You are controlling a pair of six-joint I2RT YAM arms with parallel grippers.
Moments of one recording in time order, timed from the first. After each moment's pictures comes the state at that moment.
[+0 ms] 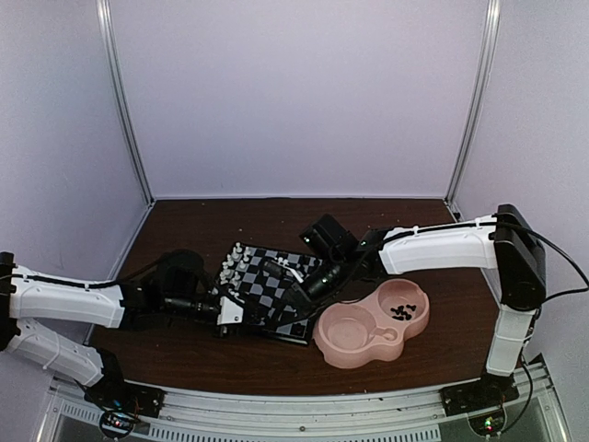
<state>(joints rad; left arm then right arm) -0.95 1.22 0.53 0.21 0.41 0.78 0.96 1.87 1.33 -0.32 -0.86 0.37</state>
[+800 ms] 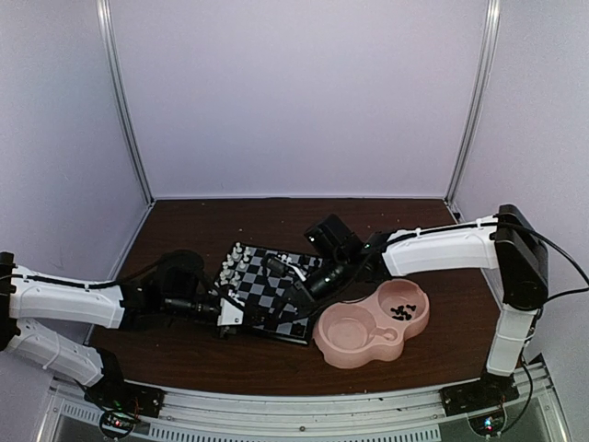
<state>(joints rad) -0.96 1.22 0.53 0.21 0.41 0.79 0.95 1.86 1.29 -0.24 -0.87 0.38</state>
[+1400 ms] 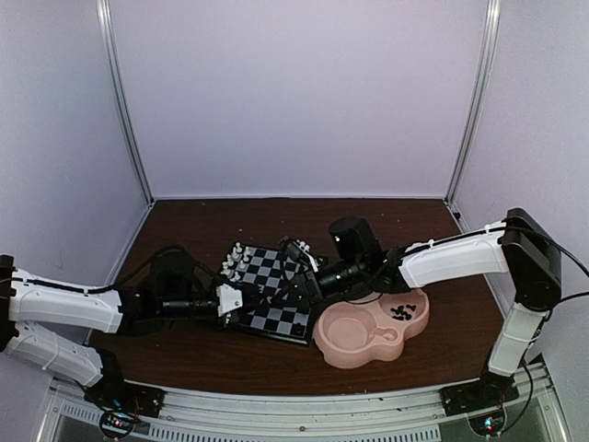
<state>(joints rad) -0.96 1.20 0.48 0.36 0.25 0.64 0.91 1.78 1.07 0.22 -0.79 0.56</state>
